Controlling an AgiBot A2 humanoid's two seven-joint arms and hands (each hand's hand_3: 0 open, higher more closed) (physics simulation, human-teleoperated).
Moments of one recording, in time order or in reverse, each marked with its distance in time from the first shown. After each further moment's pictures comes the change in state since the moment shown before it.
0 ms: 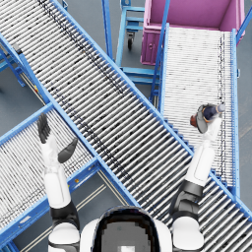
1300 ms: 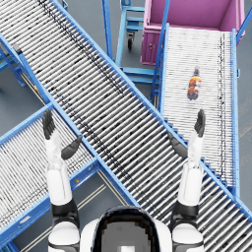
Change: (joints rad) left arm 0.035 0.002 0.050 0.042 -0.004 0.001 0.001; right arm -0.282 -0.013 0.238 0.705 -0.005 -0.040 0.002
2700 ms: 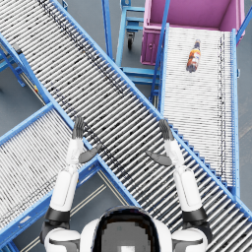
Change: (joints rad) left arm -0.185 -0.185 0.317 0.072 -0.329 0.100 0.099; right arm -0.120 0.224 0.323 -0.010 -0.418 0.099 -0.100
